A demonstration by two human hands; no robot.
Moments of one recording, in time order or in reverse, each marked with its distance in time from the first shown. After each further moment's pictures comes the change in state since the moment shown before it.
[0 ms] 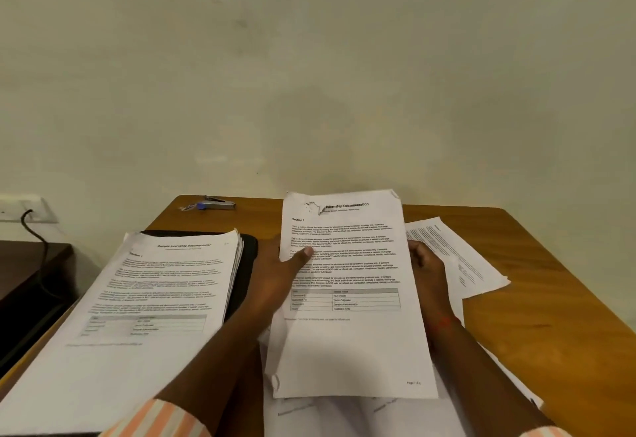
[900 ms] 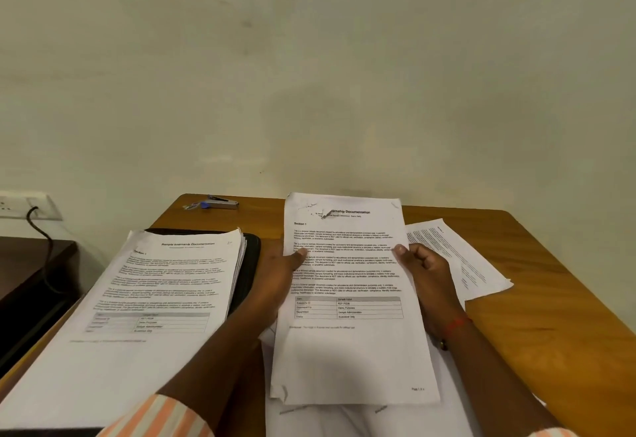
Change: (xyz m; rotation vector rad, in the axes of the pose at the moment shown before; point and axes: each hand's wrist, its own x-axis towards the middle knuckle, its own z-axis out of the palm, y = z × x) left_hand -0.003 0.010 0.002 -0.148 -0.002 -0.188; right_hand -0.002 -0.009 -0.008 0.143 -0.163 0.163
